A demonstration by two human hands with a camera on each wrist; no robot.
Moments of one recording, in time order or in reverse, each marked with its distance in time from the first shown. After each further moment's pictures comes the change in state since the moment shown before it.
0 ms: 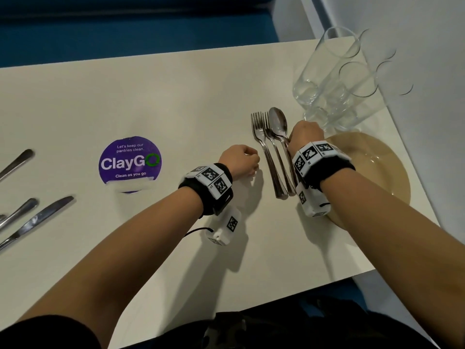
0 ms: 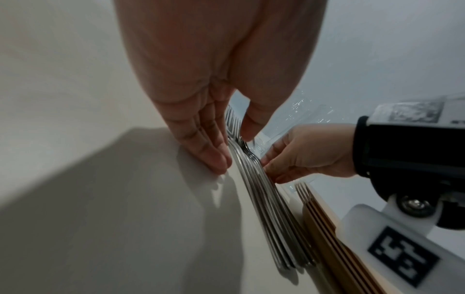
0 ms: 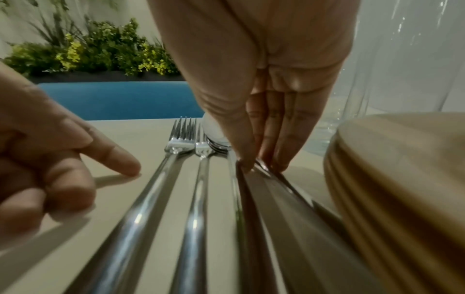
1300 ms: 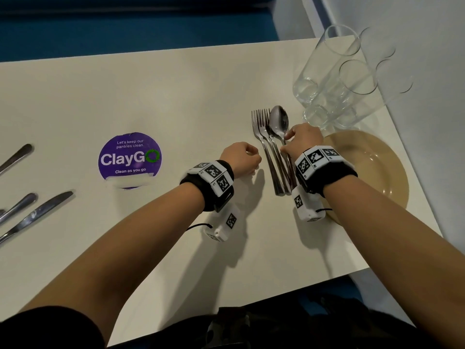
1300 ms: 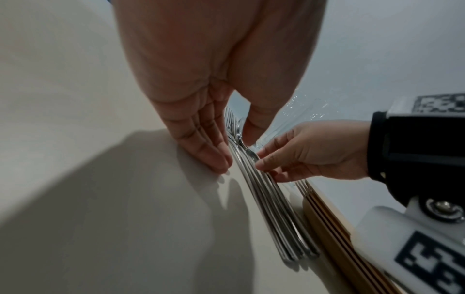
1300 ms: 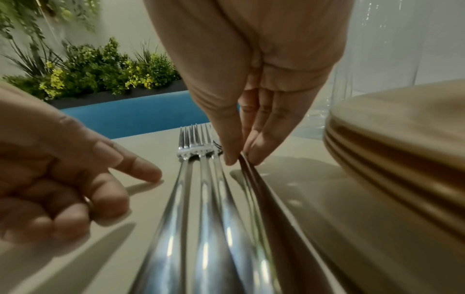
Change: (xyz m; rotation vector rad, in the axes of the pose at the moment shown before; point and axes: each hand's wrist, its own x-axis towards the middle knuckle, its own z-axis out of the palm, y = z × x) left_hand -0.003 0.000 0.000 0.132 -0.012 0.046; right_hand -0.009 0.008 0.009 0.144 0.022 -0.019
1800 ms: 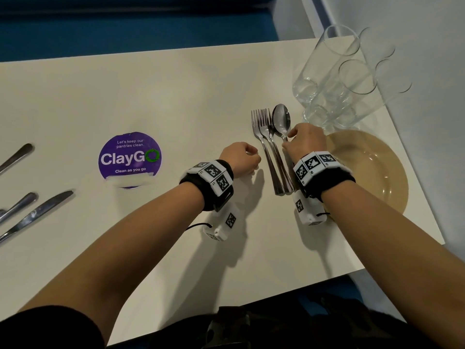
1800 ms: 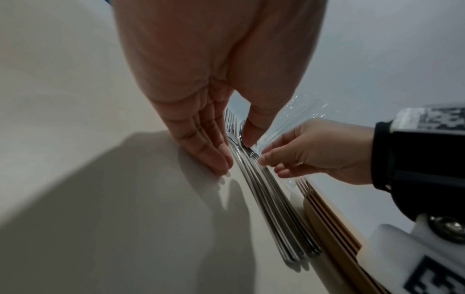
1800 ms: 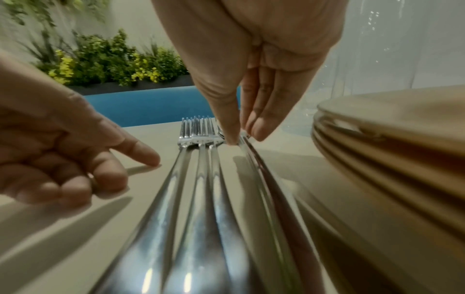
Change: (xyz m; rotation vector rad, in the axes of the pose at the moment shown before) left_hand 0.001 0.000 0.001 -0.020 0.005 -0.021; right_hand 0.001 0.005 0.006 0.022 0.101 0.001
